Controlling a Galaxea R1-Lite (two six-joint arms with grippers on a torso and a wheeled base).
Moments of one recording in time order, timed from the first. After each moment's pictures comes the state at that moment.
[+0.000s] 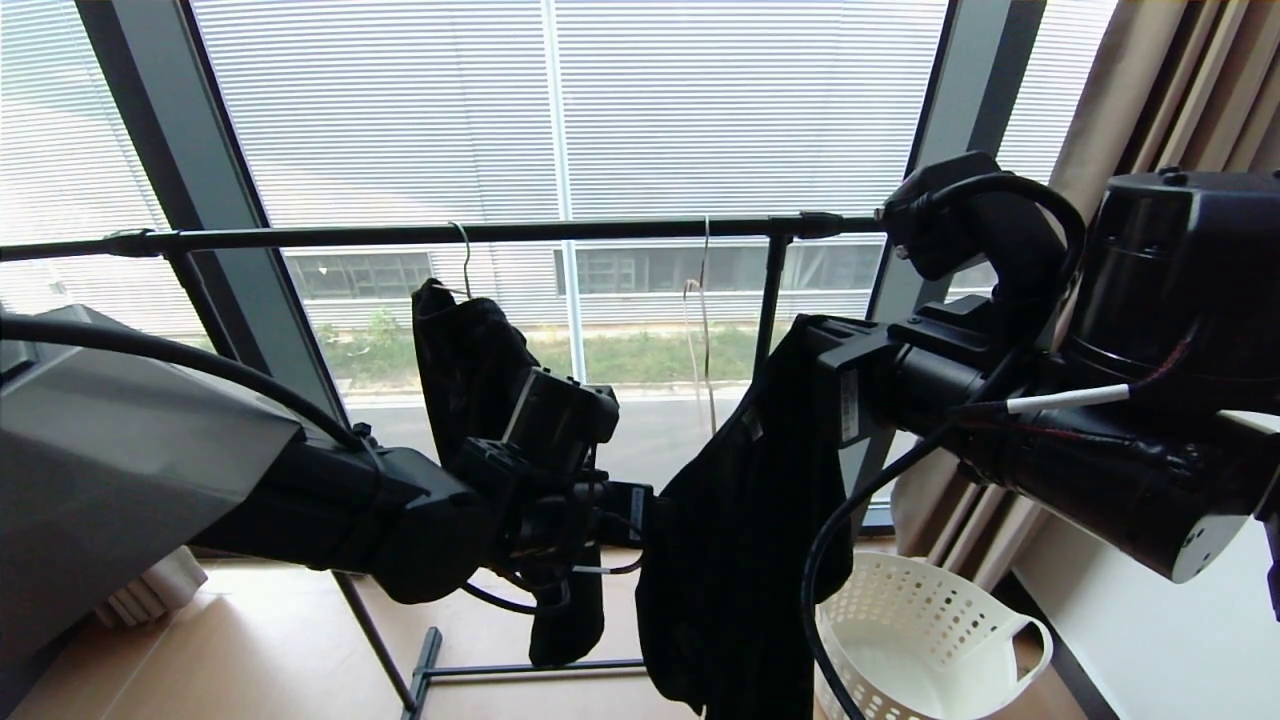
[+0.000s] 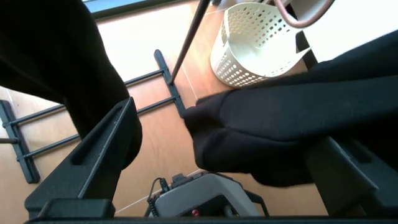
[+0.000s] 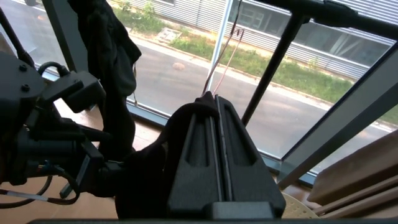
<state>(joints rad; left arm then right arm) -0.65 2.04 -1.08 -0.27 0.04 -0.33 0.81 1.58 -0.96 -0.45 -0.45 -0.05</state>
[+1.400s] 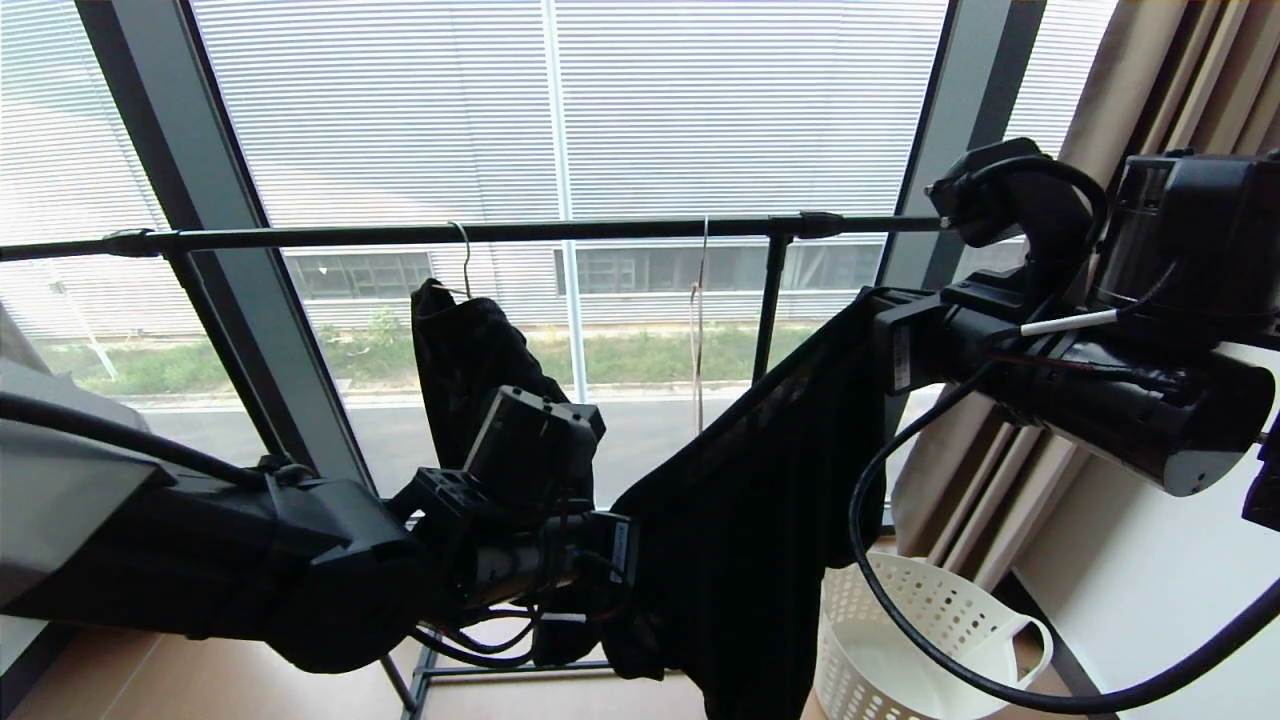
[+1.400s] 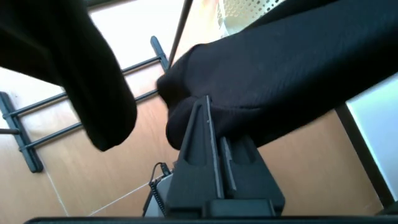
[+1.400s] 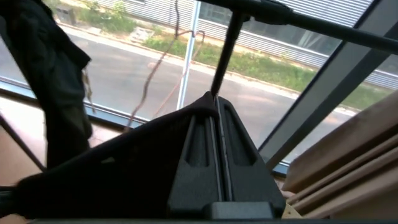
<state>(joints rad) -0.69 1.89 -0.92 -0.27 0.06 -0.33 0.60 1.59 -0.98 -0.45 -0.40 -0.11</state>
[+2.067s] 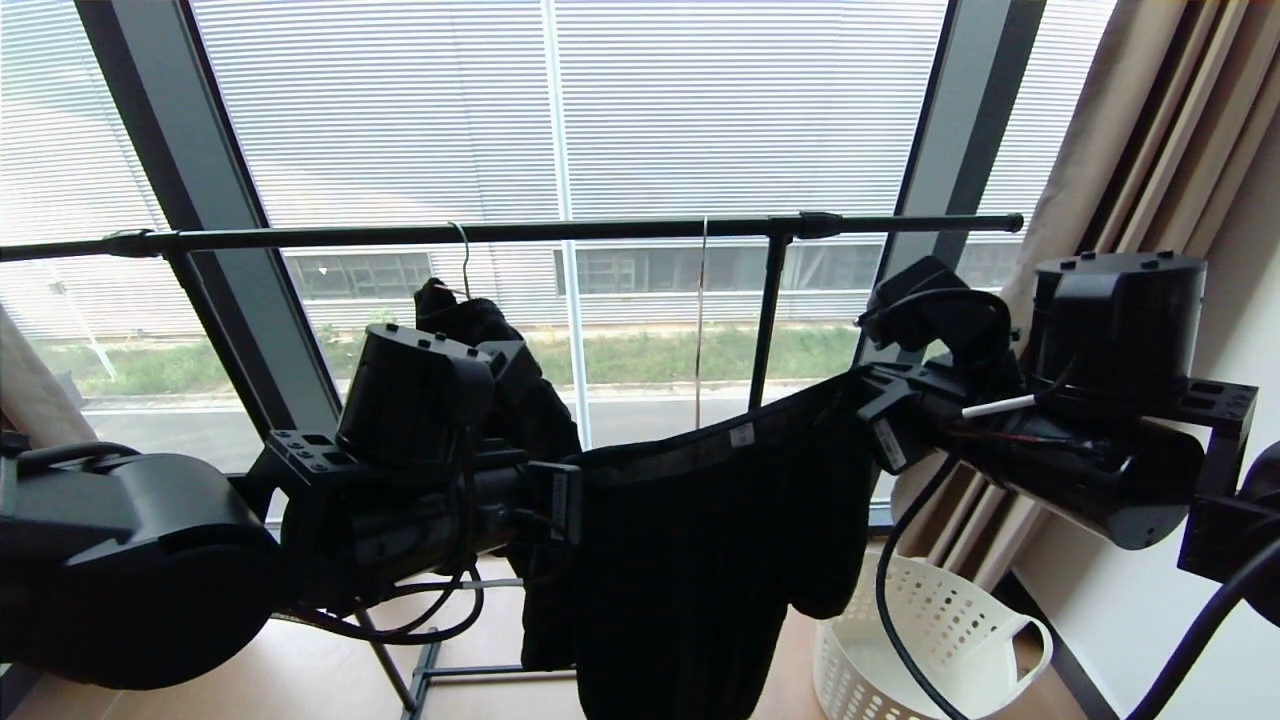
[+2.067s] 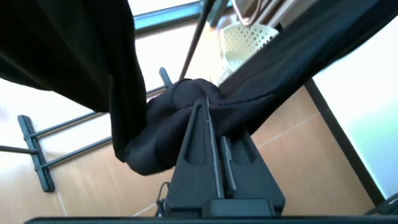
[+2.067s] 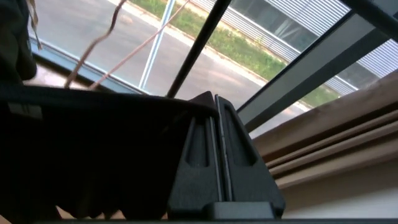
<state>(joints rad) -0.65 1.70 -0.88 -0.26 0.08 -0.29 0.57 1.64 -0.86 -0.45 -0.38 -0.32</state>
